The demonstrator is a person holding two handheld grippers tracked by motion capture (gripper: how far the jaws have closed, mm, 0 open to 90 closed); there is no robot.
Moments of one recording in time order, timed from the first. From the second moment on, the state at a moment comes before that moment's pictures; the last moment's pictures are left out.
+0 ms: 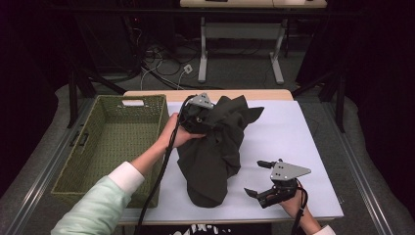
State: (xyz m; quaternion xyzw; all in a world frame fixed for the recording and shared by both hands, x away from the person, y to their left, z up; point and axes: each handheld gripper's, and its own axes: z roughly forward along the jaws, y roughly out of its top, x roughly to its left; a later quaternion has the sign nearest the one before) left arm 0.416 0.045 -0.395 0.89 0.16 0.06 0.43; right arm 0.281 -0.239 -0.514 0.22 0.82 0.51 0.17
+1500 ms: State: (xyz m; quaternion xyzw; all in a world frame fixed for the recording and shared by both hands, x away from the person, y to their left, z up) left arm 0.421 0.056 -0.447 0.91 0.25 0.06 0.34; right arm 0.280 -0.239 -0.514 0.22 0.82 0.50 0.17
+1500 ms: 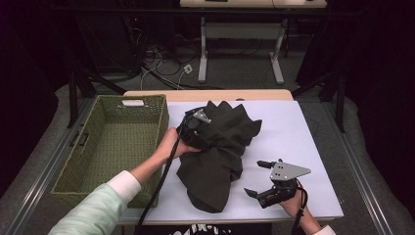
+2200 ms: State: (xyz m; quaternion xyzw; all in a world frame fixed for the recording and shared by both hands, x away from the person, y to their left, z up) left arm 0.388 0.101 -0.419 0.89 0.26 0.09 0.36; right arm 0.281 -0.236 -0.513 0.22 0.82 0.50 0.18
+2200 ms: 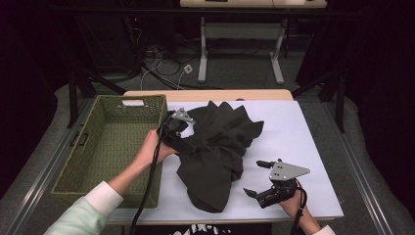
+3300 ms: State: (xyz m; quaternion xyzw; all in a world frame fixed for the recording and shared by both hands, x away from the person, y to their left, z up) left arm 0.360 0.165 -0.424 0.87 0.30 0.12 0.37; right arm 0.280 -0.239 -0.512 0.22 0.82 0.50 0.18
